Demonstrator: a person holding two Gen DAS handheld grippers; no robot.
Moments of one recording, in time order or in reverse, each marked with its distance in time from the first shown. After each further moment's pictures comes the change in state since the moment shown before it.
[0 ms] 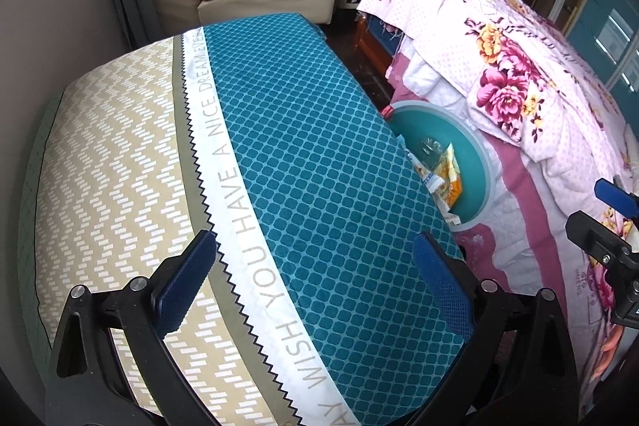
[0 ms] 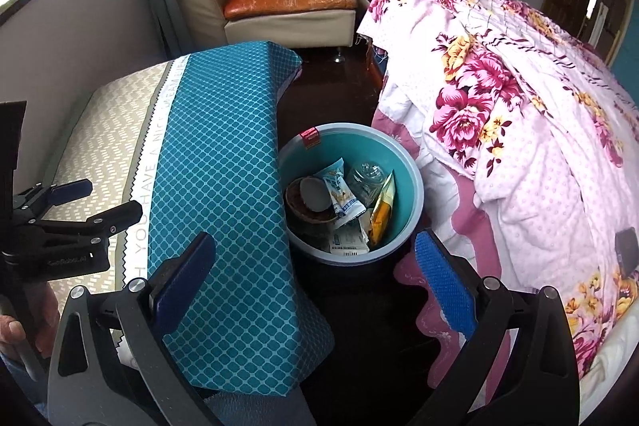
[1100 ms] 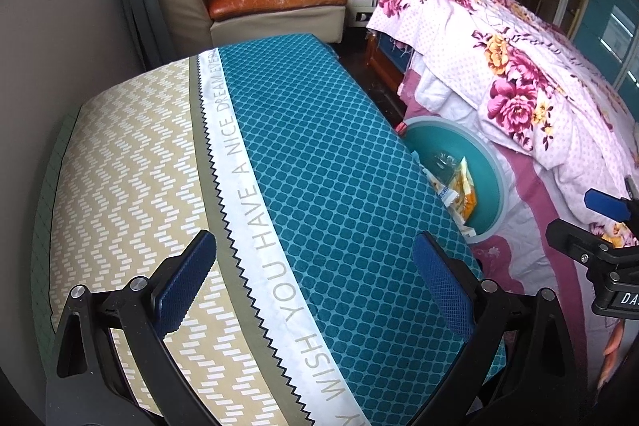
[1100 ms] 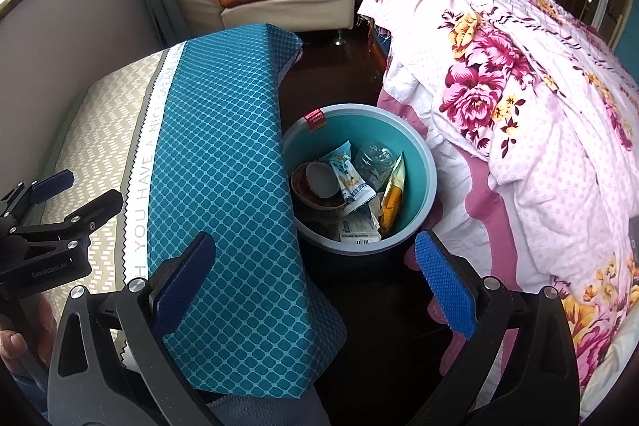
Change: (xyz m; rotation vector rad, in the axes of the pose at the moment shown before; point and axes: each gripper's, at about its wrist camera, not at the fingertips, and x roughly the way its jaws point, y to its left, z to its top) left arm -0.002 0.002 0.001 0.019 -0.074 0.056; right arm 0.025 0.005 -0.002 0.033 0.066 0.011
